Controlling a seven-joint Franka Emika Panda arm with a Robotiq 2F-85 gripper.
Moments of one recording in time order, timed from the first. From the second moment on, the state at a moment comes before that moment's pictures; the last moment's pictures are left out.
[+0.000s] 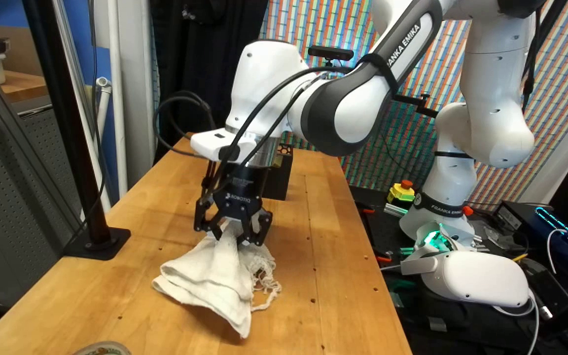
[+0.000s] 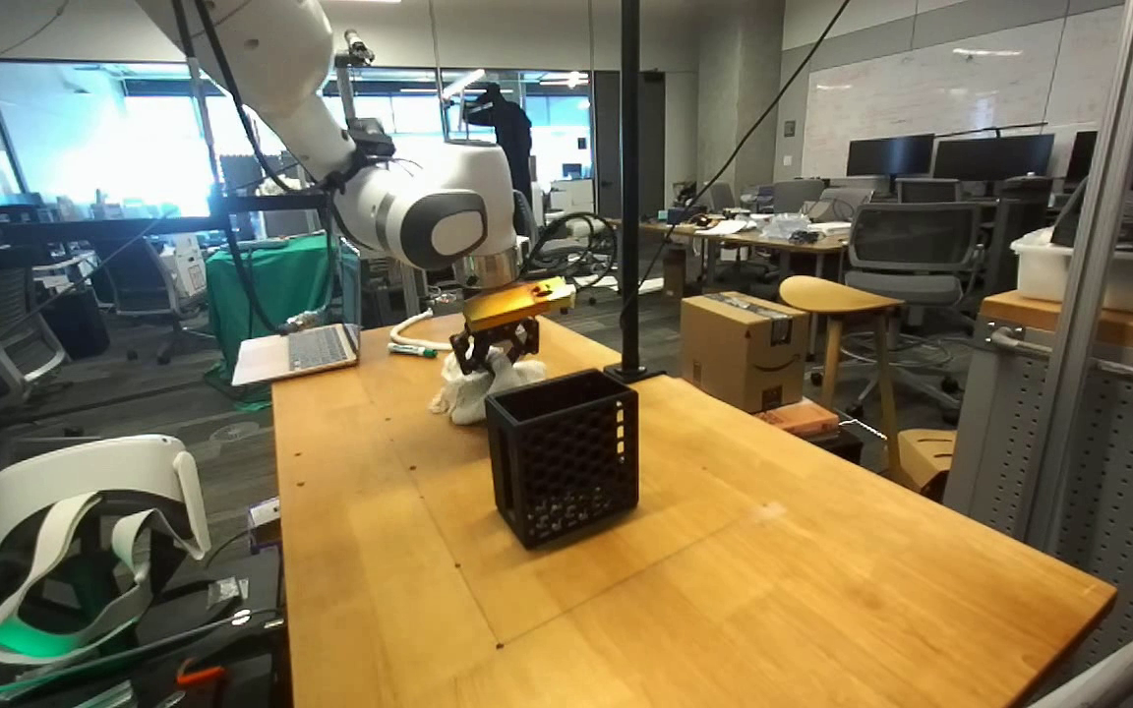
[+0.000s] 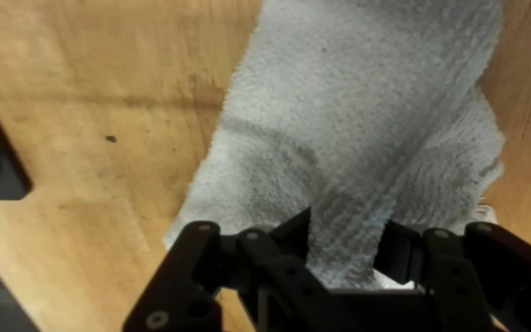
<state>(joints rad) 0.20 0.32 0.37 -2.09 0.10 2.62 -1.19</state>
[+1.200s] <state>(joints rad) 0.18 -0.44 0.21 -2.52 -0.28 2.46 -0.59</state>
